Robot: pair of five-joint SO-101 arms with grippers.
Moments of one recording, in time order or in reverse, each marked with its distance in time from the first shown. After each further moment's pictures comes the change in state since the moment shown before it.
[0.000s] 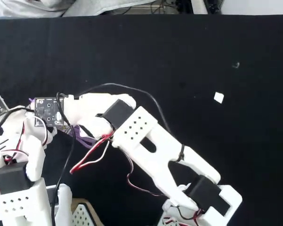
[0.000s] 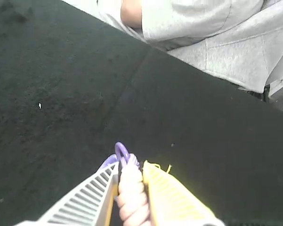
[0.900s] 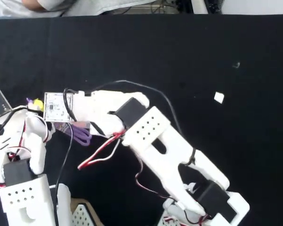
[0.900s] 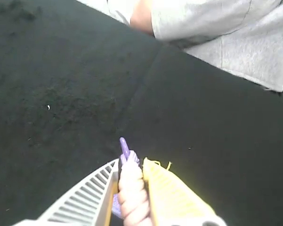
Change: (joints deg) left arm -3.3 -0.1 10.8 -11.1 -3.5; right arm 4.2 -5.6 1.1 5.9 -0.2
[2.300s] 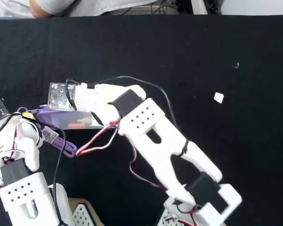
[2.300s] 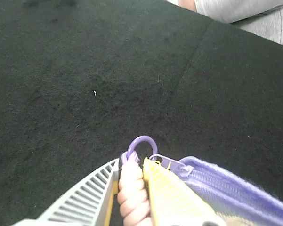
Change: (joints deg) left arm -10.7 0.0 7.4 -2.7 -9.3; right arm 2.8 10.9 -3.3 -3.0 0.0
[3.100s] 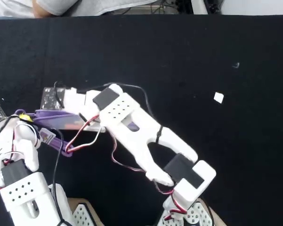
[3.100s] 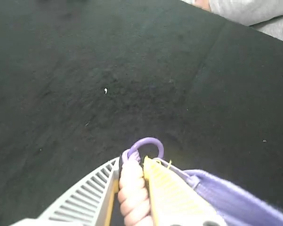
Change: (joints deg) left arm -3.3 0.0 5.8 -6.3 -1.3; right arm -1.9 12.5 -5.6 1.0 -5.4
